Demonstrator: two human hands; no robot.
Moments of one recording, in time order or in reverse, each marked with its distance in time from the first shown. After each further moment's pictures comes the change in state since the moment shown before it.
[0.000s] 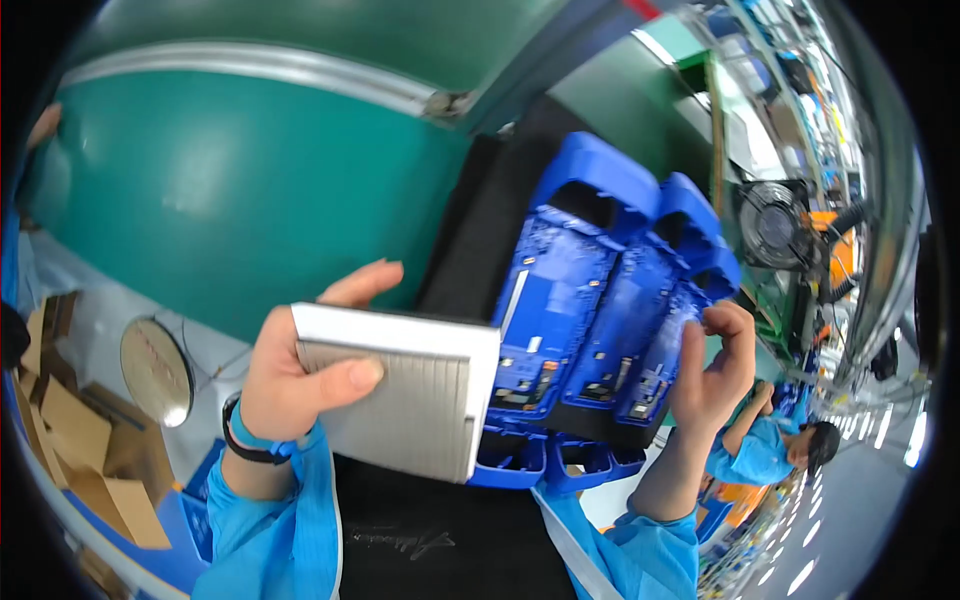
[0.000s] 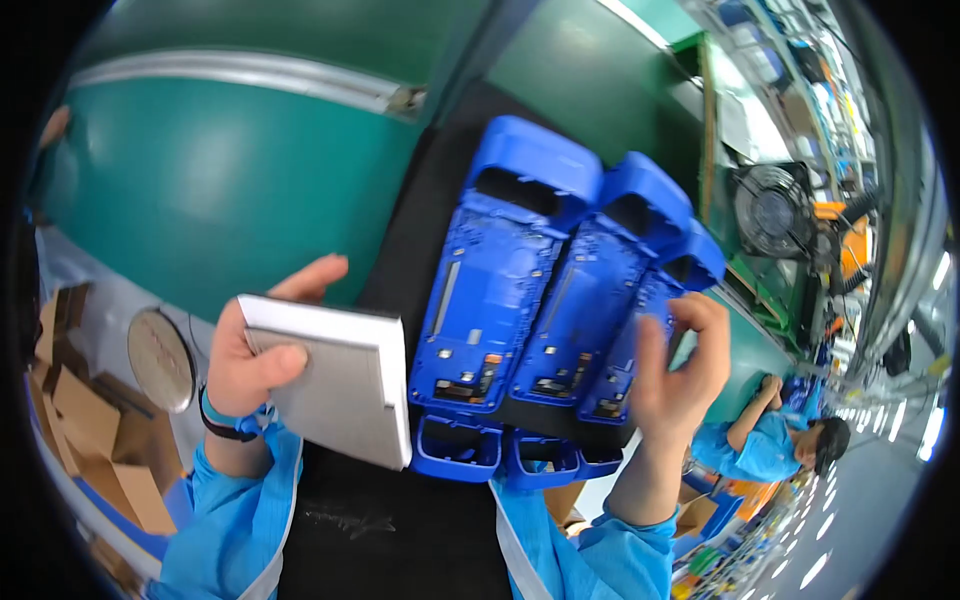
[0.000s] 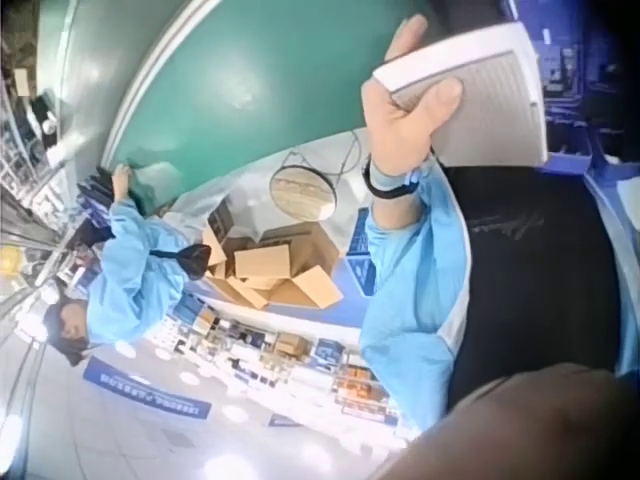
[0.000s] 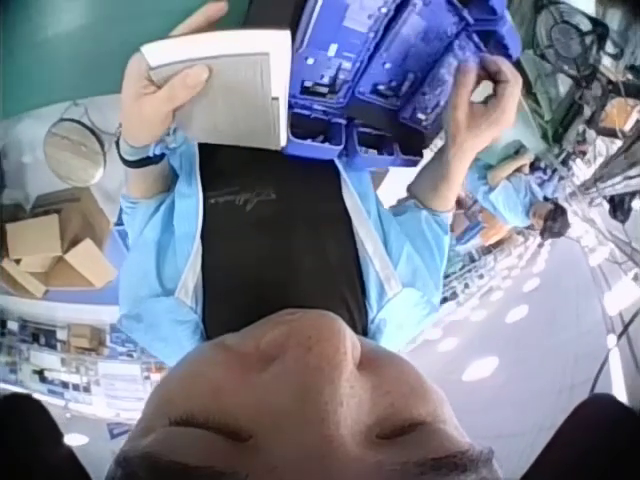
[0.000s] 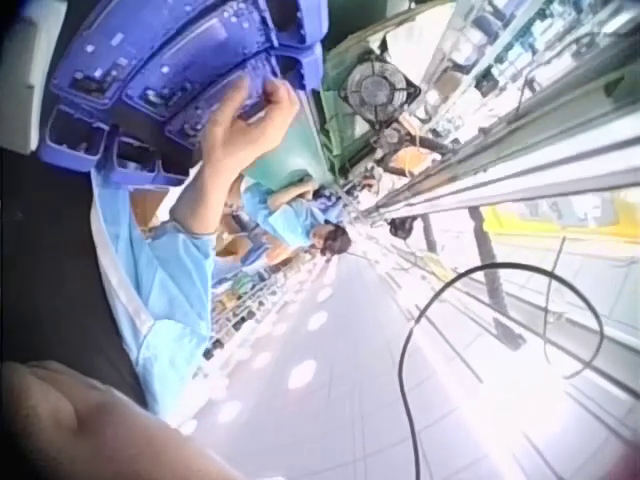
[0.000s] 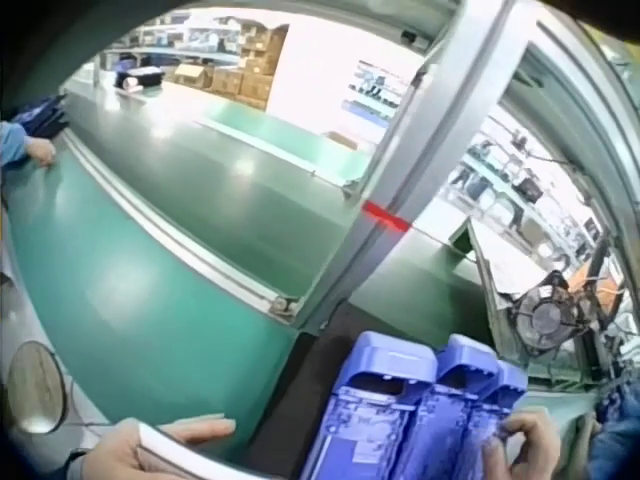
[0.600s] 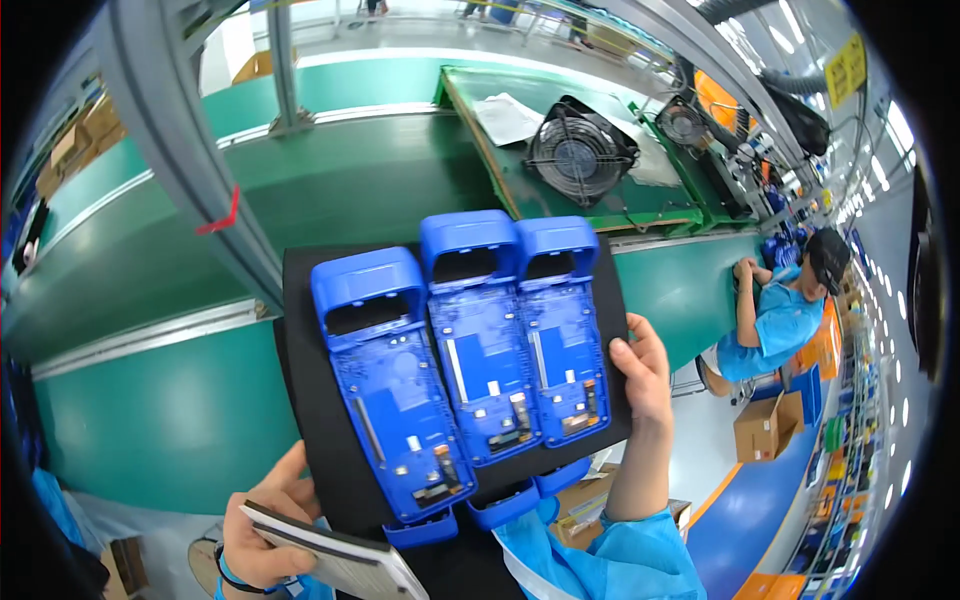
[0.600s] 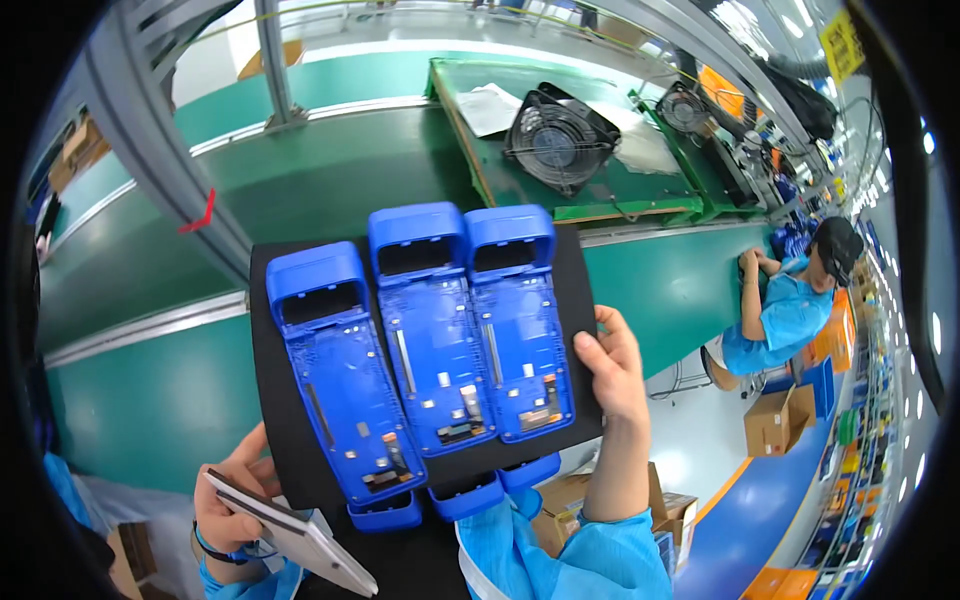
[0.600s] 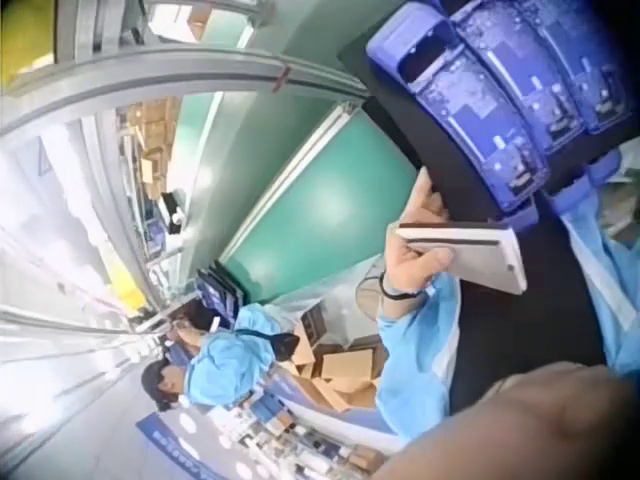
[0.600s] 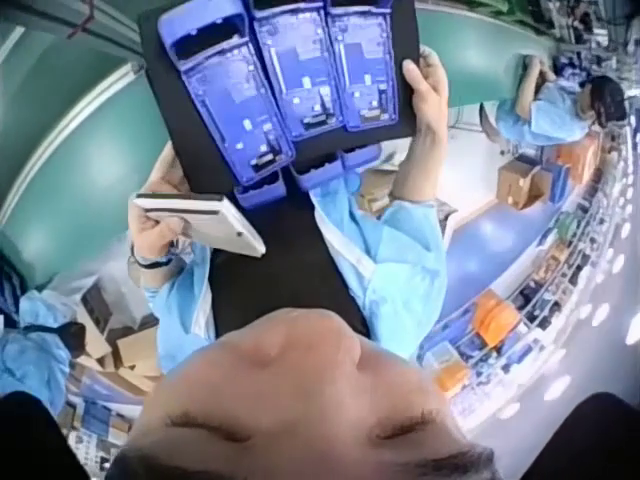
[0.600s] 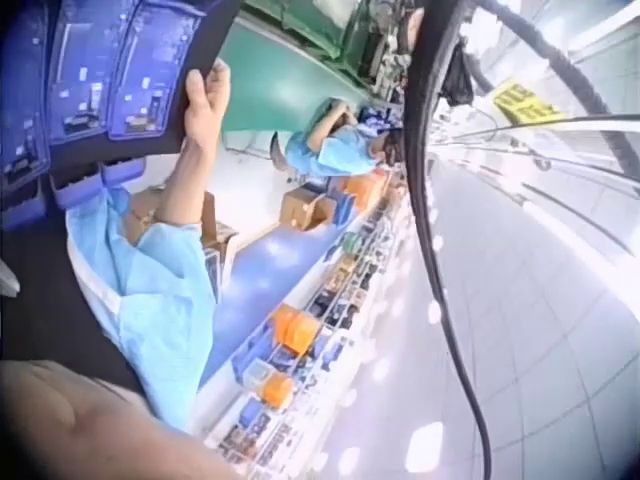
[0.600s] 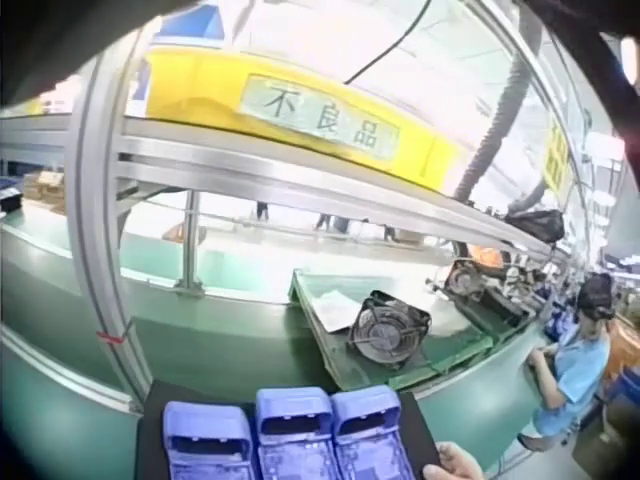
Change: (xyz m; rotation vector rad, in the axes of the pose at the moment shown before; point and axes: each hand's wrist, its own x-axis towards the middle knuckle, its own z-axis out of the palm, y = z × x) left_hand -0.003 0.038 0.071 0.106 -0.394 0.006; right_hand -0.085 0.108 -0.061 1.079 0.223 0.628
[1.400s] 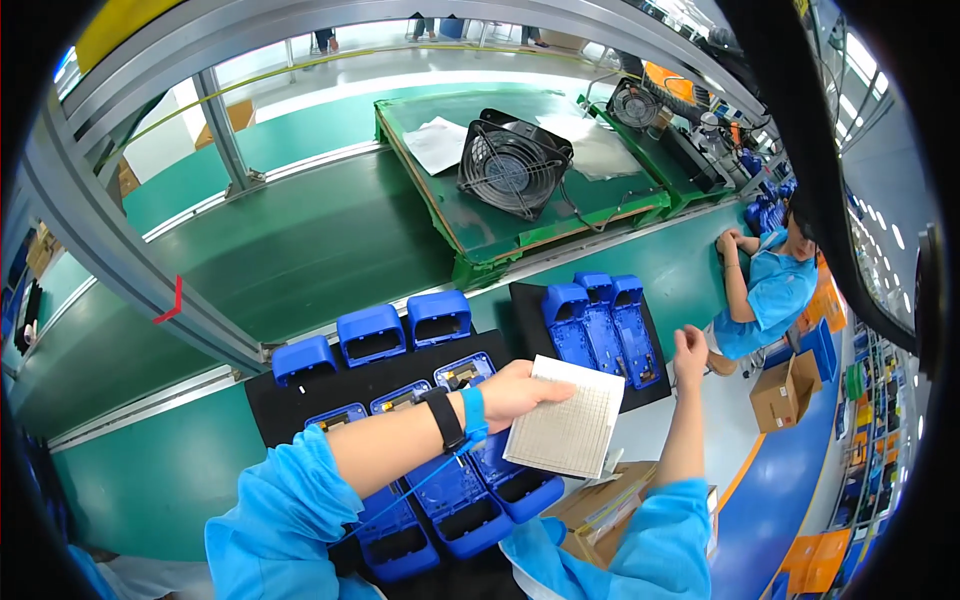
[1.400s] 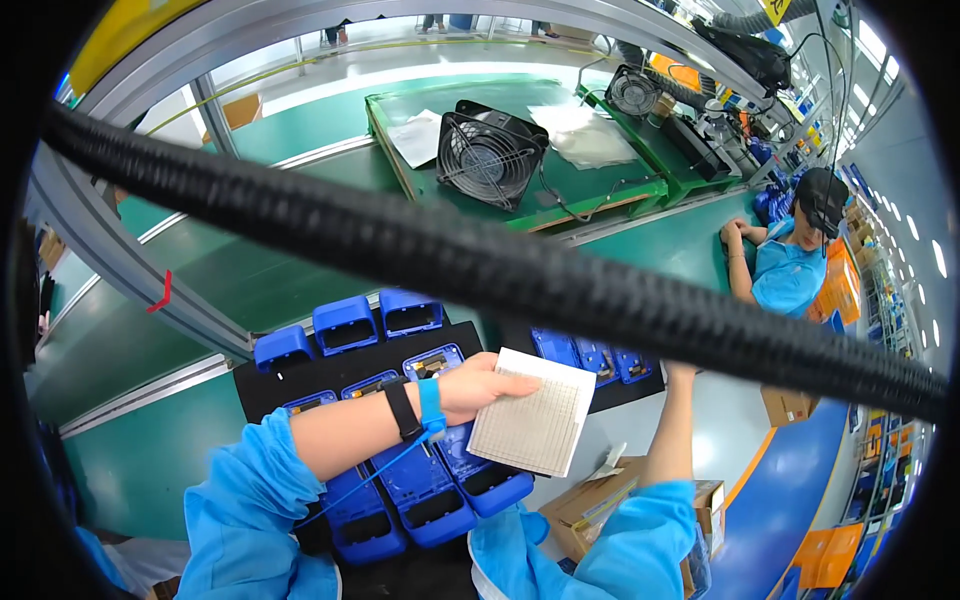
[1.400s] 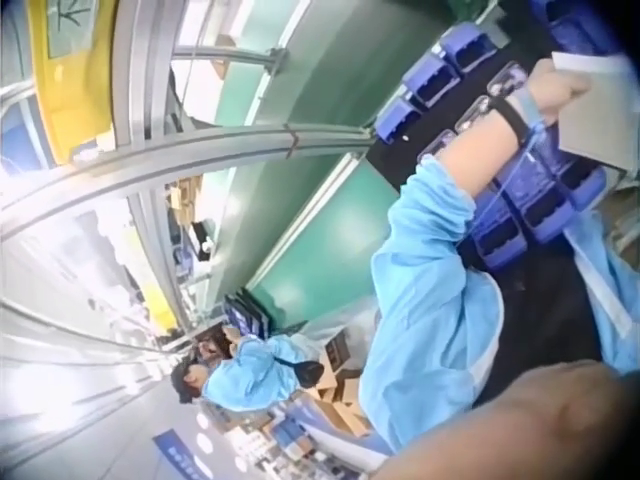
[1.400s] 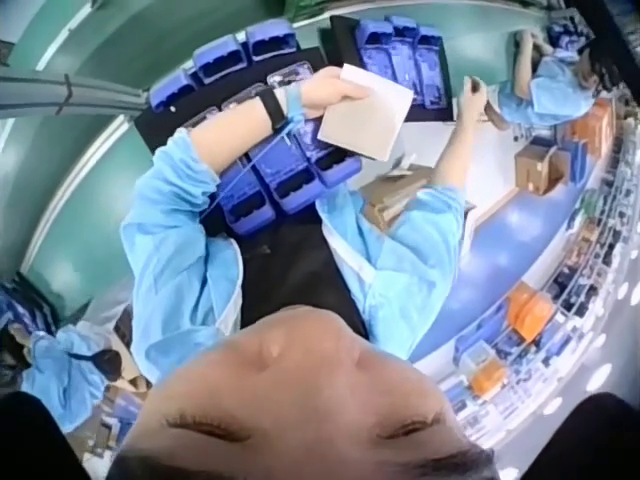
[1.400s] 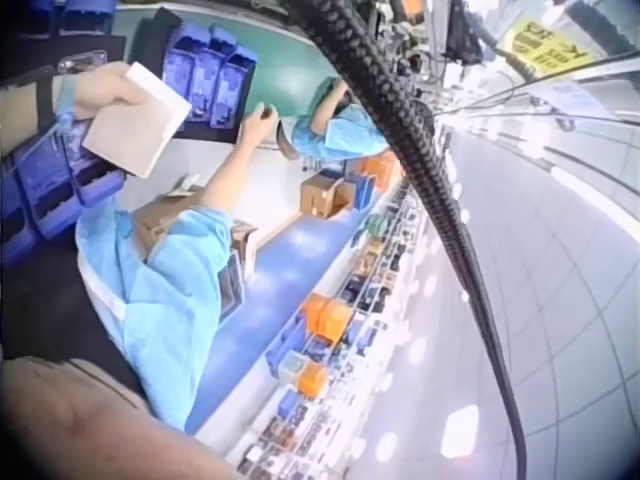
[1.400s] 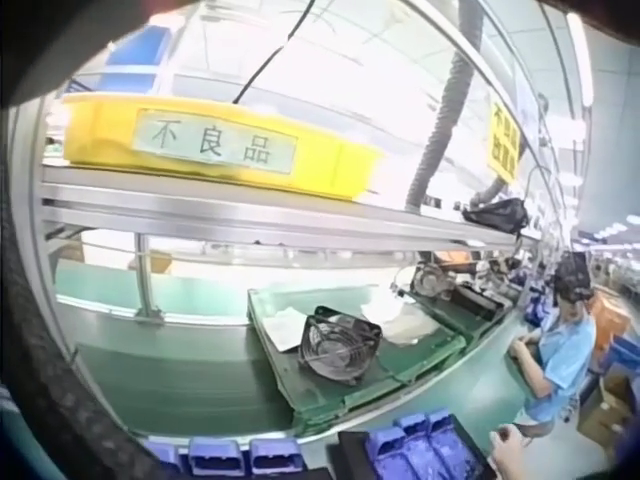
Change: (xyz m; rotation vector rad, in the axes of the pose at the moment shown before) left_hand 0.249 -0.181 0.178 -0.049 -0.697 -0.745; right_hand 0.003 0.122 -0.343 -1.275 0.832 -0.431
